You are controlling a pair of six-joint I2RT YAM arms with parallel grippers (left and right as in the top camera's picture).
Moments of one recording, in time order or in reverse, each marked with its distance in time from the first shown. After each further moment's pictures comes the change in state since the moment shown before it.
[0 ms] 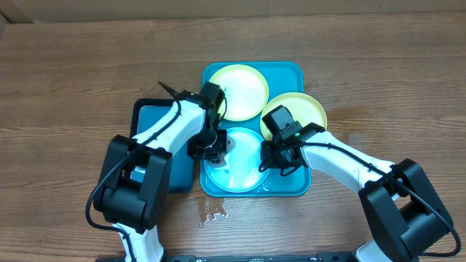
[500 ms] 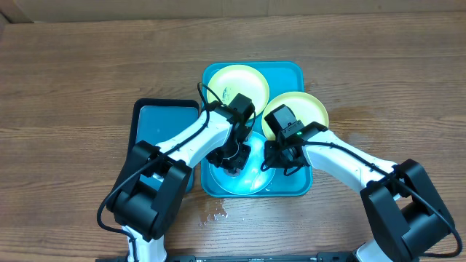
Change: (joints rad) left arm -0.181 0.000 0.002 -0.006 -0.014 0.175; right arm -0.011 -0.004 0.002 -0.023 0.037 -0.008
